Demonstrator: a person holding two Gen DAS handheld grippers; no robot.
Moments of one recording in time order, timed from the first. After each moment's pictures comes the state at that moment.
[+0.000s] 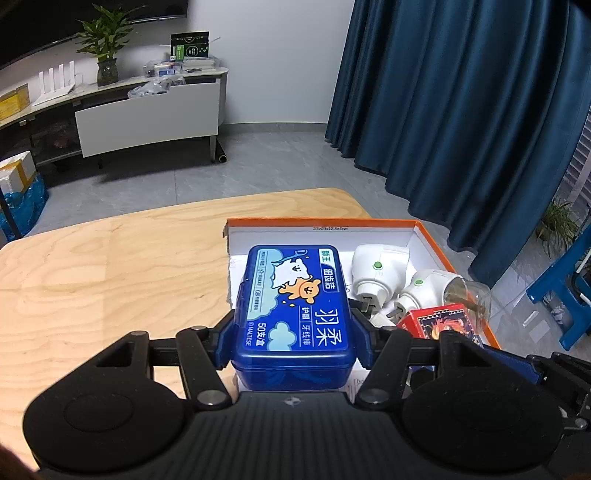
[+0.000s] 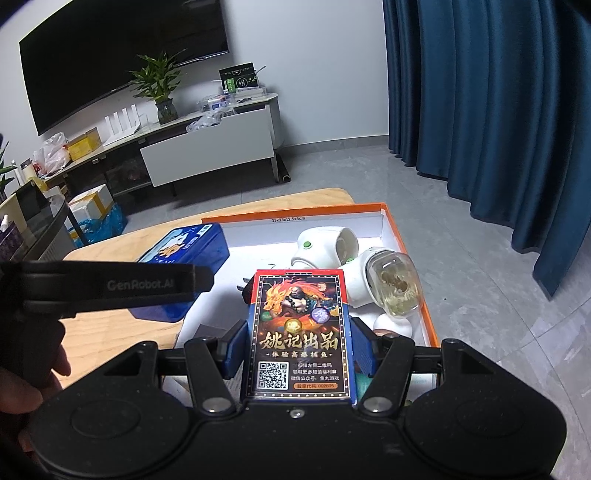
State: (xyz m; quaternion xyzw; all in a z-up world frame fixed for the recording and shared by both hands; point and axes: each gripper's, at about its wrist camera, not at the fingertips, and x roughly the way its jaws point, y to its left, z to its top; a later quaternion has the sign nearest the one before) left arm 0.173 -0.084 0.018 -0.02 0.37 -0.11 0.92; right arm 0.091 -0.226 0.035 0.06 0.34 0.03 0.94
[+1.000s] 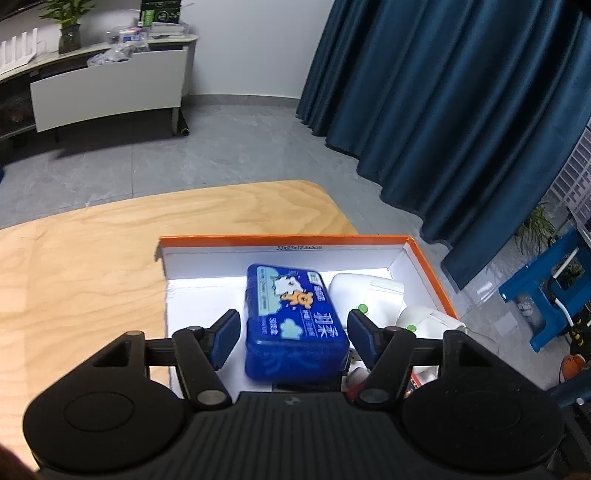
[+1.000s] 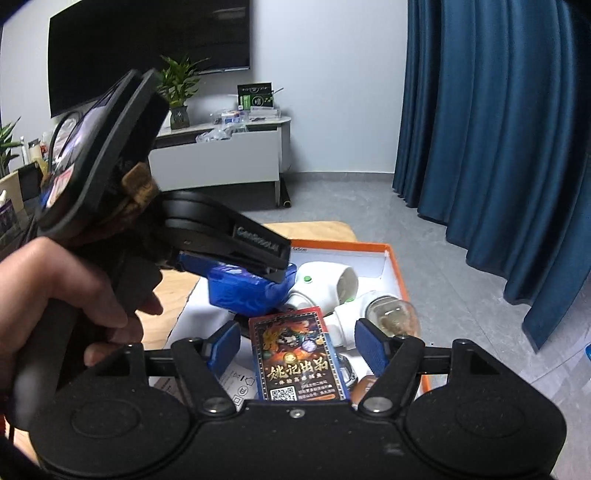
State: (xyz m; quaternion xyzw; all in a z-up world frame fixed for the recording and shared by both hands) left arm 0.235 -0.098 0.003 -0.06 0.41 -0.17 0.90; right arm 0.091 -0.217 0.038 -0.01 0.29 0.03 0.96
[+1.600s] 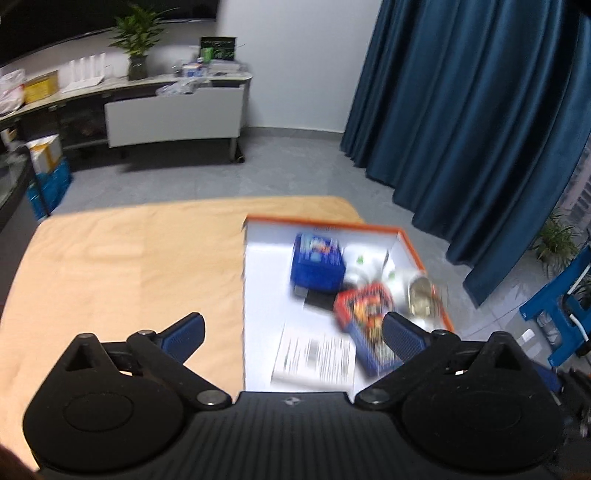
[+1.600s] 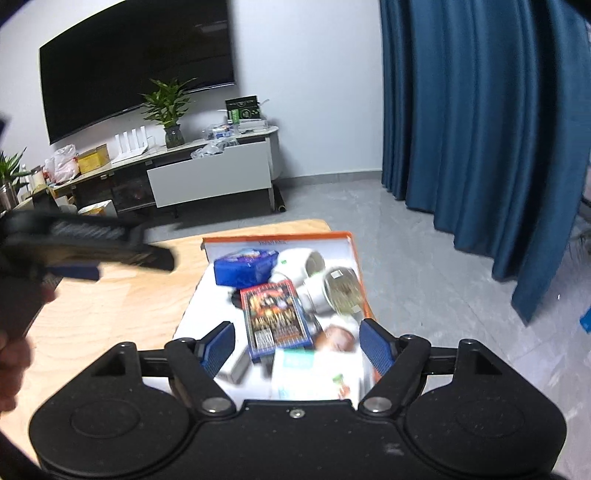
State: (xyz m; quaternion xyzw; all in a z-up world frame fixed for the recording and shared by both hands) left arm 0.097 -0.079 0.061 -0.06 0.38 -0.07 0.92; right arm 0.001 -0.260 0.068 0.05 0.30 0.03 0.95
